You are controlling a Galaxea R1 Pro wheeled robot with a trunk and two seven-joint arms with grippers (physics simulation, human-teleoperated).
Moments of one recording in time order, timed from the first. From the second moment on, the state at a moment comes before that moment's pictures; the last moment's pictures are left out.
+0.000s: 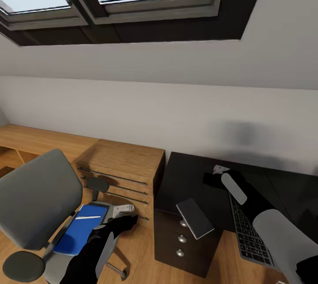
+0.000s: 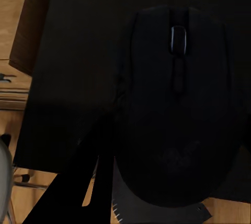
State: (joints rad) left arm -0.40 -0.14 0.06 -0.92 0.04 0.42 -0.07; right arm -0.83 -0.19 0.36 -0.81 -0.86 0.67 -0.31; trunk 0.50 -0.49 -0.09
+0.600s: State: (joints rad) left arm -0.40 -0.14 0.06 -0.92 0.04 0.42 -0.07; right arm -0.83 -0.18 0.38 -0.67 -0.76 0.64 -0.31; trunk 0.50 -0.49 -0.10
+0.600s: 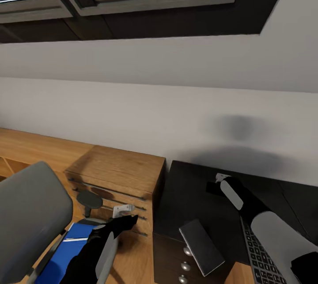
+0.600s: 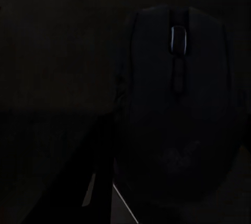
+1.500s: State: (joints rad) left arm -0.33 -0.14 0.05 -1.23 0.23 0.89 -0.08; right arm -0.83 -0.12 0.38 -0.58 -0.62 0.48 -0.30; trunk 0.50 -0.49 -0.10
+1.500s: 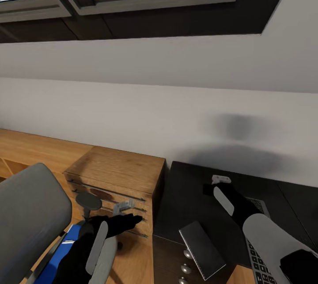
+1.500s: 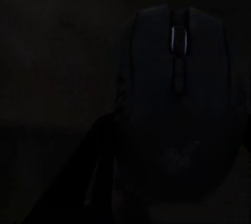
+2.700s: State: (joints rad) left arm -0.21 -0.14 -0.02 -1.50 0.24 0.98 -0.08; right arm -0.83 -0.10 0.36 -0.48 -0.65 0.57 -0.27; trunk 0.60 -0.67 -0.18
